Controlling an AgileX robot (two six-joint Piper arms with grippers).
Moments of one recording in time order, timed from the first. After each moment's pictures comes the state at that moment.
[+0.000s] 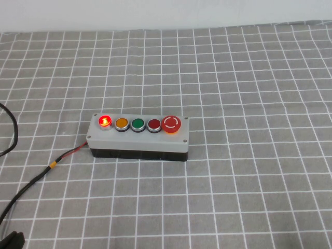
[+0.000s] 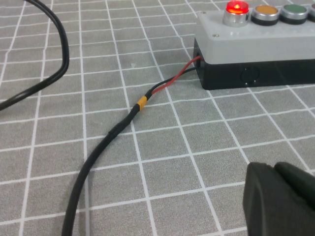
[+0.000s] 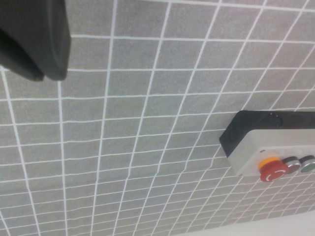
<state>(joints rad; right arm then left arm) 0.19 -0.01 0.03 0.38 0.34 -0.11 -0.18 -0.01 0.03 -0.11 0.39 0.16</state>
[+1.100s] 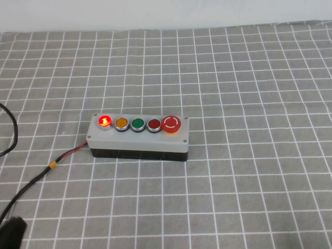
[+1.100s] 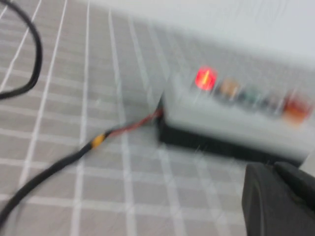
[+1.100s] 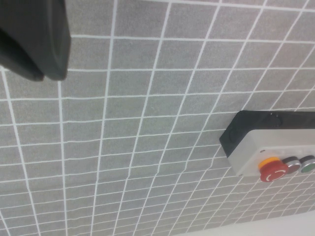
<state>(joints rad) 0.19 -0.01 0.03 0.38 0.34 -0.11 -0.18 -0.01 0.03 -0.35 0.27 0.11</state>
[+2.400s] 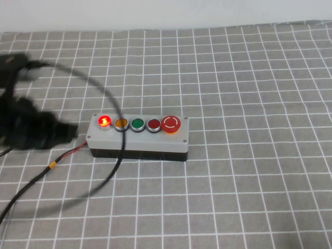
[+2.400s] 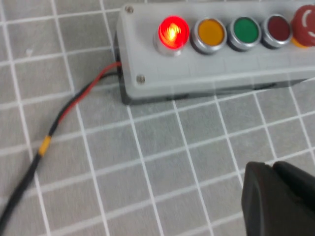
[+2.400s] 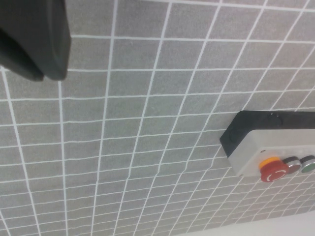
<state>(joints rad) 0.19 -0.01 0.03 0.38 0.34 -0.11 -0.18 1.20 -0.97 -0.34 0.84 0.26</state>
